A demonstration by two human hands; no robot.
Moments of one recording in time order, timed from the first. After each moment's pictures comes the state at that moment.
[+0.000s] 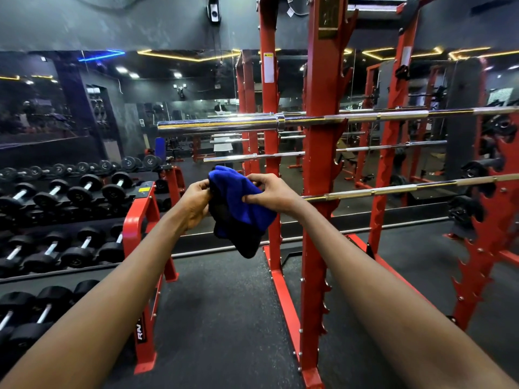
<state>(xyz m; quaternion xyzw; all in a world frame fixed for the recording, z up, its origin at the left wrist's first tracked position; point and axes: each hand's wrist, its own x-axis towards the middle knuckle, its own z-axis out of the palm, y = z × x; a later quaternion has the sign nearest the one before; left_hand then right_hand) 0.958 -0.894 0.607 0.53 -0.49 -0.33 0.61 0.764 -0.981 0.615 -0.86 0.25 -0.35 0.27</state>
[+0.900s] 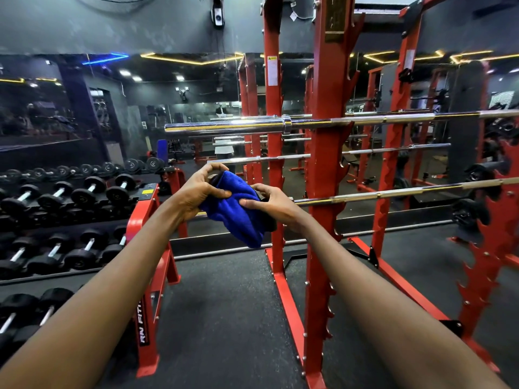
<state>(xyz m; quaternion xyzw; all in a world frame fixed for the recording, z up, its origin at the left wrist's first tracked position) 0.984 -0.881 0.638 0.49 -0.58 -0.33 0.56 0.777 -0.967 0.597 -0.81 0.23 -0.34 0.43</state>
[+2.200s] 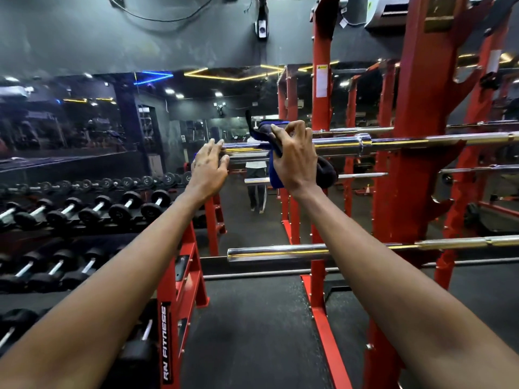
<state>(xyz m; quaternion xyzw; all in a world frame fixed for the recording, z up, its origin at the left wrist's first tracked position) 1.166 -1.033 0.704 0.71 -0.56 0.15 0.41 0.978 -1.129 0.706 -0.73 0.28 -0.61 -0.14</state>
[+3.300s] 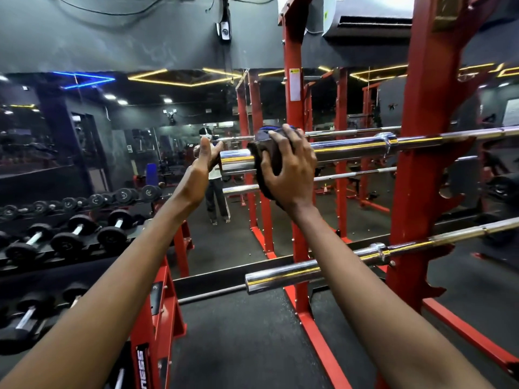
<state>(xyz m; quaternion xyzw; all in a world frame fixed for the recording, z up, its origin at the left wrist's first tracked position) 1.261 -1.048 0.712 0.50 -0.64 -0.18 0.56 1.080 -1.146 0.679 -0.65 0.30 -0.68 -0.16</state>
